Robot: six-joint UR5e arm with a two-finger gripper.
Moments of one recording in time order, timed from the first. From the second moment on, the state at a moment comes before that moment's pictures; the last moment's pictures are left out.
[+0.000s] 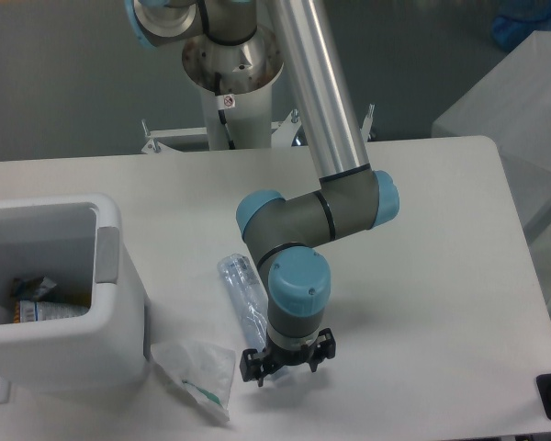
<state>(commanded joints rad) 2.35 -2.27 -1.44 -0.87 1.48 0.06</state>
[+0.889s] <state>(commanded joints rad) 2.34 -2.28 -1.43 -0.87 1.54 0.06</state>
